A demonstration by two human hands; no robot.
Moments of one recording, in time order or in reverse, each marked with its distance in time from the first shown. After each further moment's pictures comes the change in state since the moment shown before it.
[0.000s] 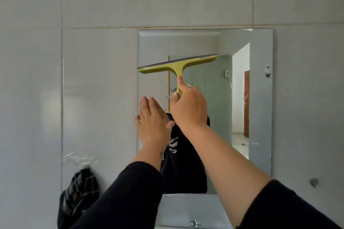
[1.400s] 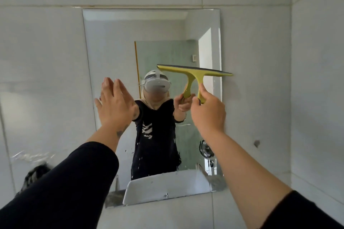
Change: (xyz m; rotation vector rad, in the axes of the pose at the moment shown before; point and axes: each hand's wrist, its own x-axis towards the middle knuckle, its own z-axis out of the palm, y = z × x) left_hand 0.007 0.009 0.008 0.075 0.030 0.121; right_hand -0.057 0.113 -0.076 0.063 0.136 0.415
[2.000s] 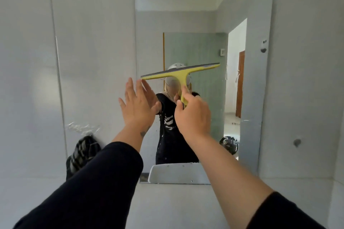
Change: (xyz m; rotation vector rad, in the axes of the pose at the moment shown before) left_hand -0.041 -0.060 -0.014 -0.028 -0.040 -0.063; right_hand -0.083 -0.055 0.088 -0.065 -0.158 -0.200
